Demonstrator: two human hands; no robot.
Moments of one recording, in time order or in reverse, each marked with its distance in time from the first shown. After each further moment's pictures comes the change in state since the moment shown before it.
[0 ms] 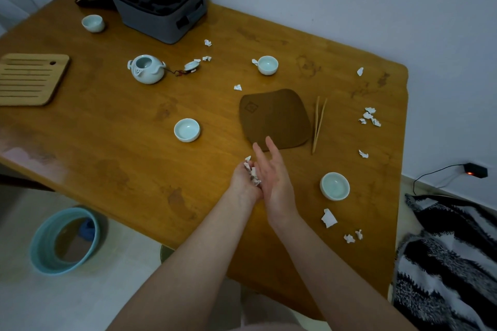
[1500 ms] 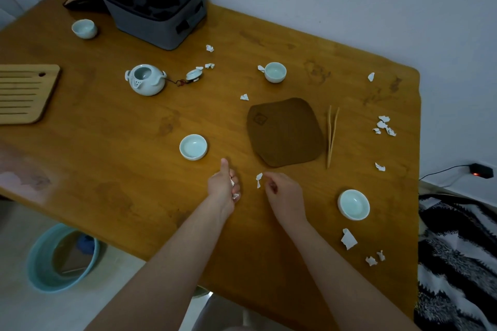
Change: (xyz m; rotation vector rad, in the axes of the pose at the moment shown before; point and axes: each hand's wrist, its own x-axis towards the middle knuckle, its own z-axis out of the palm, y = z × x) left_hand 0.037 0.082 -0.029 0.526 0.305 0.371; right_hand 0.070 0.062 -0.006 -0.989 0.157 -0.319
